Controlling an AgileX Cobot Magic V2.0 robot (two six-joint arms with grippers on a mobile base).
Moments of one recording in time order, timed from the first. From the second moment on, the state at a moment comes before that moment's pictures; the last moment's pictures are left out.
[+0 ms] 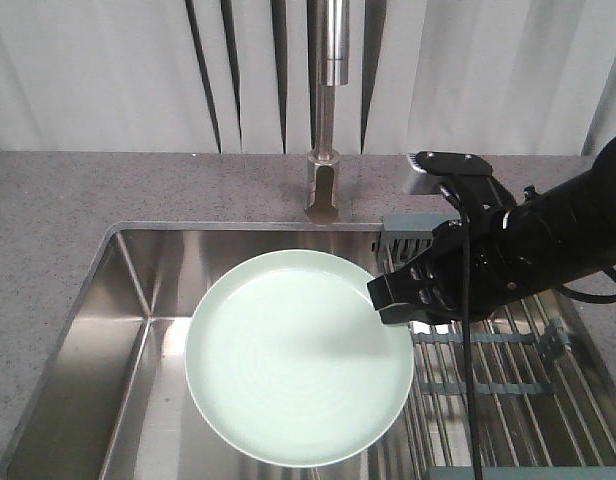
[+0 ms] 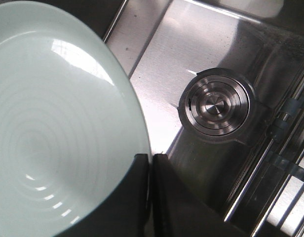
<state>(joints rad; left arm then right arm) 0.04 -0.01 0.03 -0.03 0.02 -0.01 0.36 1.40 -1.10 0.53 0.91 -0.28</state>
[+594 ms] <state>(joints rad) 0.04 -0.01 -0.01 -0.03 0.03 -0.02 0.36 1.40 -1.10 0.53 0.91 -0.28</state>
